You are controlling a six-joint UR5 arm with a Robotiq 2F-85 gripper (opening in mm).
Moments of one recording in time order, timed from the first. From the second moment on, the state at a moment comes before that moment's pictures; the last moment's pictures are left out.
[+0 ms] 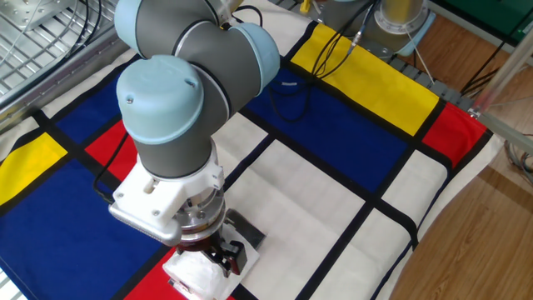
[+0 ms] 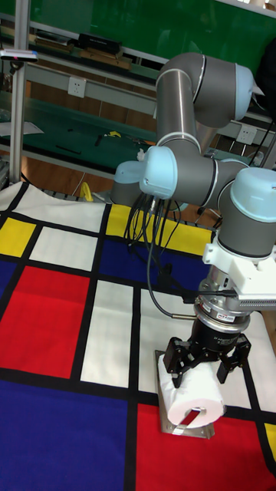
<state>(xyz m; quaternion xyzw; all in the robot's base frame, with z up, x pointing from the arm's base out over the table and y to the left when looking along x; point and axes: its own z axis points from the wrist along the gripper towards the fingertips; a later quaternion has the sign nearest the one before) 0.705 0.160 0.077 -0.10 0.99 0.05 0.07</state>
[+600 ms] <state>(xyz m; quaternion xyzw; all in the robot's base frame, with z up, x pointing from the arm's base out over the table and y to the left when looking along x) 0.711 0.161 0.083 -0.11 0.99 0.05 0.07</state>
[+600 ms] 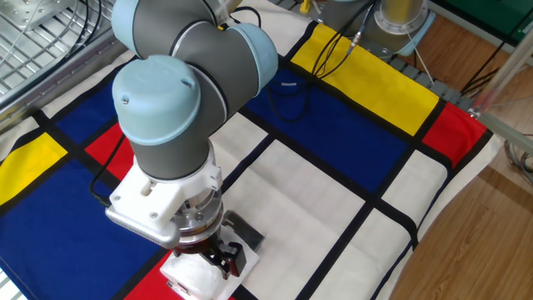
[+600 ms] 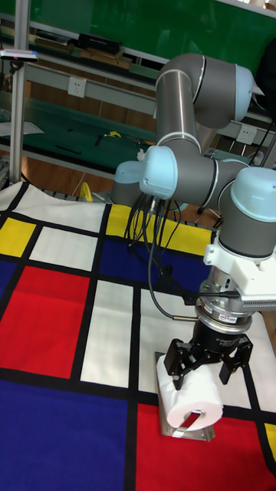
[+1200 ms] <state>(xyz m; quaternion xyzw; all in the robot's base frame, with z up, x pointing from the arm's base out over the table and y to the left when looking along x) 0.715 0.160 0.089 -0.12 0.99 0.04 0.07</state>
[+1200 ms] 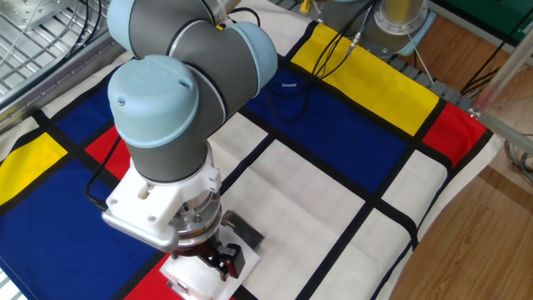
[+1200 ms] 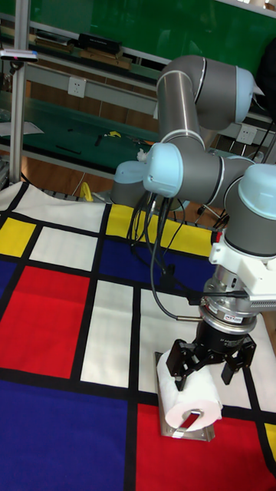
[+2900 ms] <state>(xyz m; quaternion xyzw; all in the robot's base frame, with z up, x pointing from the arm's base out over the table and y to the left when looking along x) 0.683 0.131 0.114 -0.08 1.00 0.02 0.01</state>
